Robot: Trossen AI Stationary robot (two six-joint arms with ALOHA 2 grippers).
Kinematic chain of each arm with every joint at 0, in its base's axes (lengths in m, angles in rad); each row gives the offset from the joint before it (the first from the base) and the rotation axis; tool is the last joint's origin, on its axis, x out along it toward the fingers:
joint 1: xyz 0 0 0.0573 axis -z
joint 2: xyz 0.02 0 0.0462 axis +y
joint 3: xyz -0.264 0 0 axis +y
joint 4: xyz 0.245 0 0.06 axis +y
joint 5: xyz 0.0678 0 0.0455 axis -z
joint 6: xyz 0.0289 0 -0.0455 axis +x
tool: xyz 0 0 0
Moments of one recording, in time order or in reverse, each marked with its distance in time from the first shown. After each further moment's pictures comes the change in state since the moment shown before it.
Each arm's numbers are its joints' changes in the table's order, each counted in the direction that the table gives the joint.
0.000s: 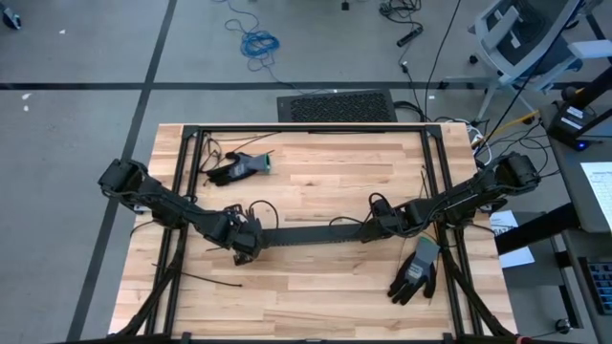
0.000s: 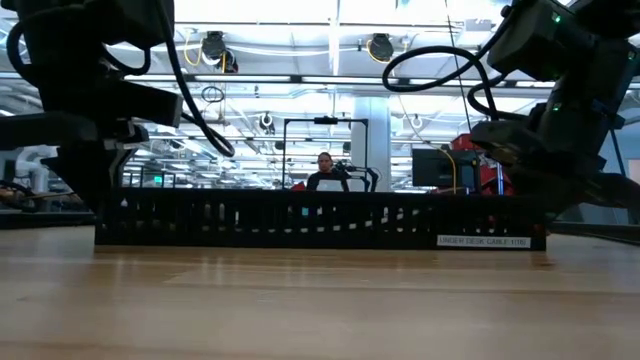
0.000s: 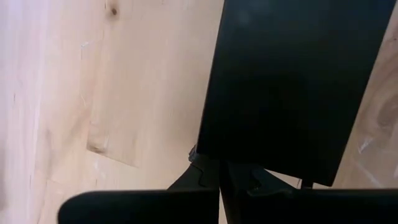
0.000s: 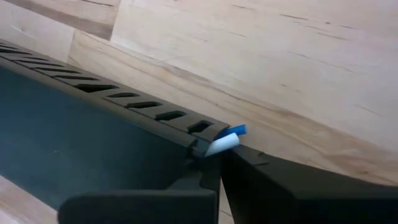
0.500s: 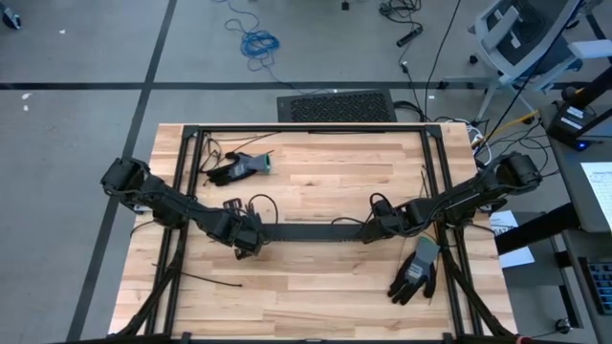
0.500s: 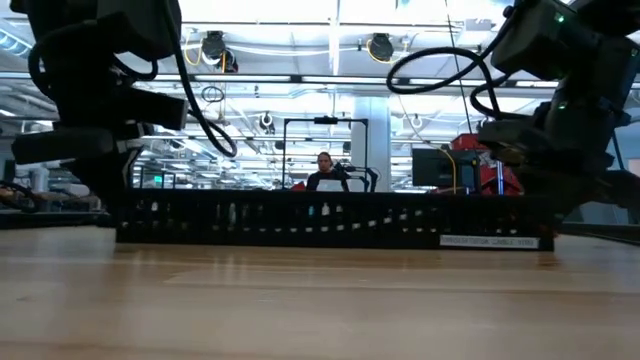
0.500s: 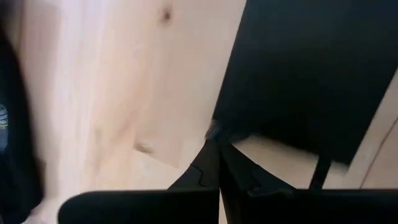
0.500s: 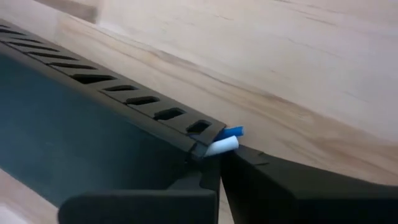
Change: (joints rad) left arm -0.021 -0.013 -0.006 0.074 -0.089 0.000; right arm -0.001 -0.039 0.000 0.056 -0.027 -0.005
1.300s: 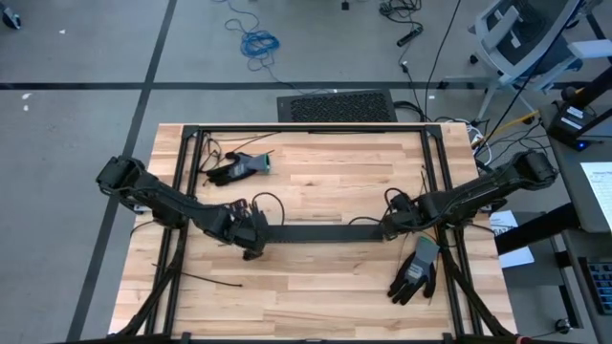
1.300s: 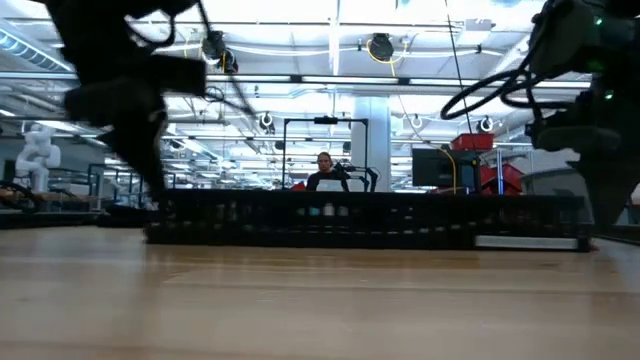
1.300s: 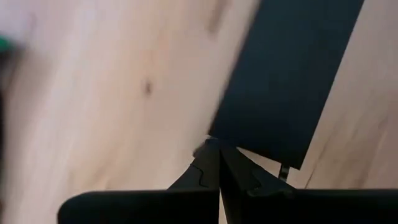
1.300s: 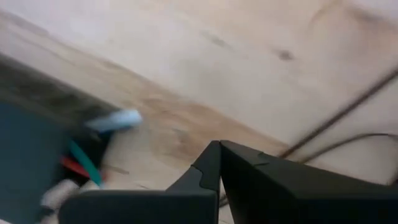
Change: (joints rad) left arm -0.011 -0.046 -0.039 -0.118 -0.012 -0.029; right arm 0.000 -0.198 0.003 0.464 -0.016 -0.067
